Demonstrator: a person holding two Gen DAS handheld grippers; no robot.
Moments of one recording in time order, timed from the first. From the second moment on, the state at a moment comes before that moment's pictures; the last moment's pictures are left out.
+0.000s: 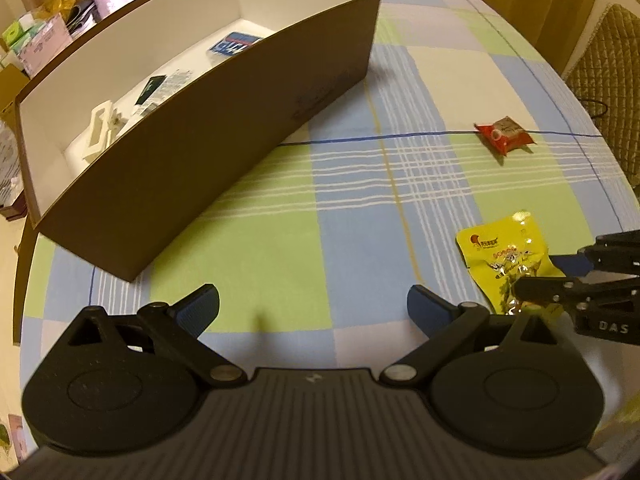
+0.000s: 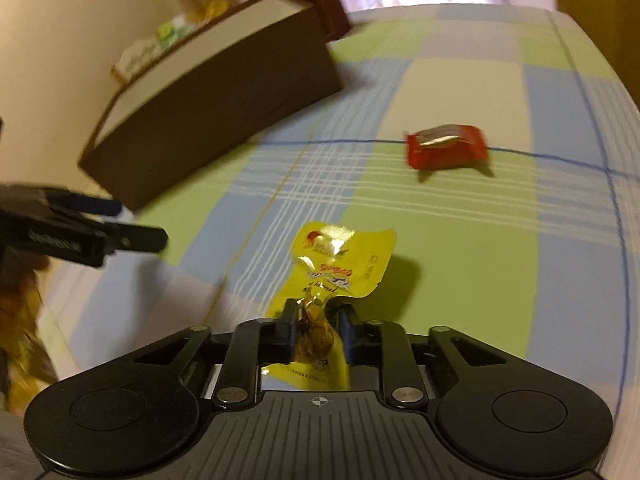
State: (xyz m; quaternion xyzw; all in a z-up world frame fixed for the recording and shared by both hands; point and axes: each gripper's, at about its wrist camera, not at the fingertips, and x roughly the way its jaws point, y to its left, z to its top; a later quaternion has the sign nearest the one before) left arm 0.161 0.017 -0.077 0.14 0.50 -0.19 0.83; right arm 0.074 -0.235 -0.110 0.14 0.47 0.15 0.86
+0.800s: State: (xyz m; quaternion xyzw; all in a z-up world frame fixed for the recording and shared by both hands) left arm 0.211 -0.159 -0.091 0.26 0.38 -0.50 0.74; right arm 0.006 -0.380 -0.101 0.32 0.43 -0.04 0.85
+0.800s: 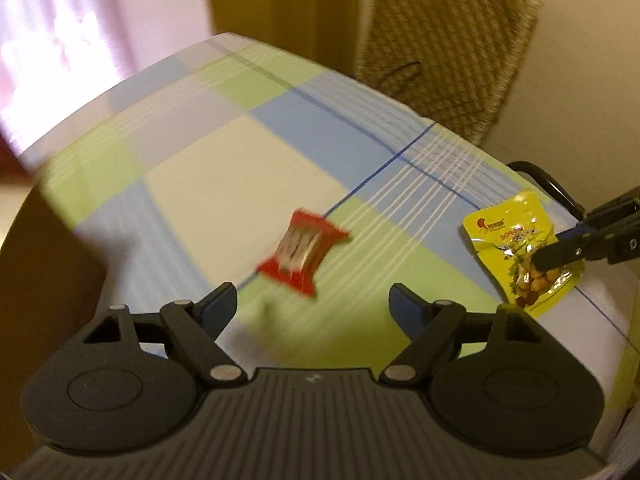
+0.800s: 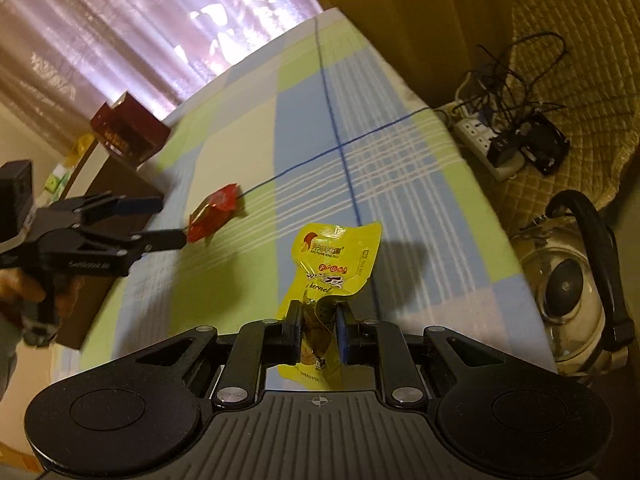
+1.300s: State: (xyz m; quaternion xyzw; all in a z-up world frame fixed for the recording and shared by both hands) left arm 0.249 -0.204 -0.133 0.29 0.41 -0.54 0.68; right arm 0.014 -0.384 -0.103 0.34 0.42 -0.04 0.84
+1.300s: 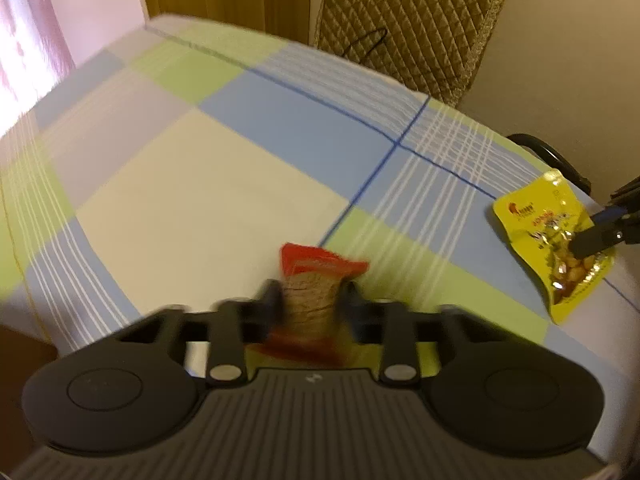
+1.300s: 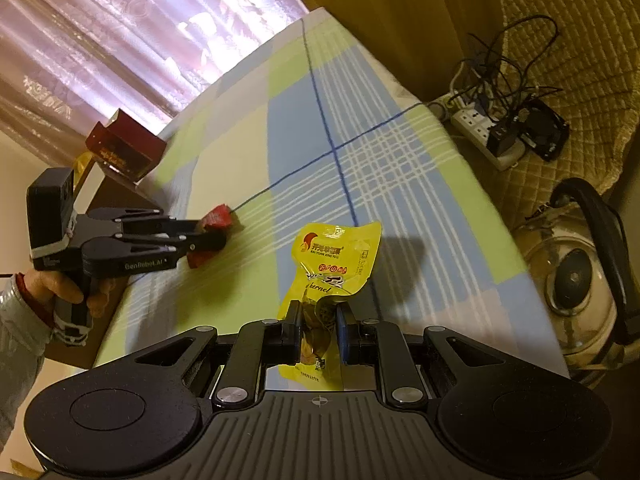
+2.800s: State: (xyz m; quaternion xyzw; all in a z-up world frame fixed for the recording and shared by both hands) left arm 0.214 0.106 0.043 0.13 0.36 -0.27 0.88; right arm 0.208 -0.219 -0.018 0.37 0.37 0.27 0.81
